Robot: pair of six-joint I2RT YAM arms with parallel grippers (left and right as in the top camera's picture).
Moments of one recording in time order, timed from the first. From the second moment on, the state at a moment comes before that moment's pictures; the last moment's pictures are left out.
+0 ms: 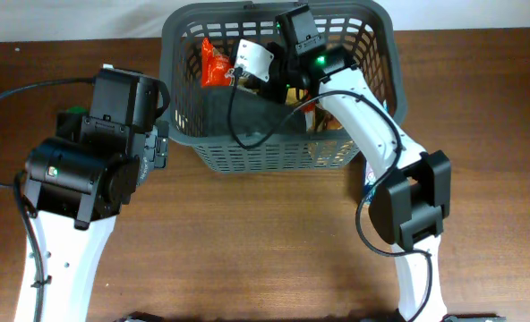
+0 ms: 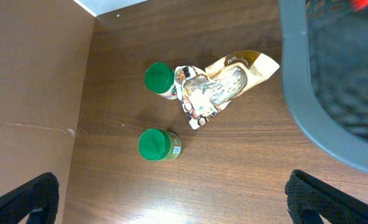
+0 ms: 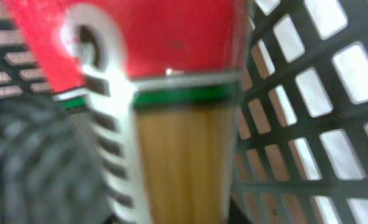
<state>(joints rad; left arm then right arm) -0.28 1.37 1.78 -1.40 -0.56 -0.06 0.42 2.26 2.12 -0.70 -0.40 -0.82</state>
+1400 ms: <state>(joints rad) -0.28 1.37 1.78 -1.40 -0.56 -0.06 -0.22 1.99 1.89 -1.20 -0.36 0.06</state>
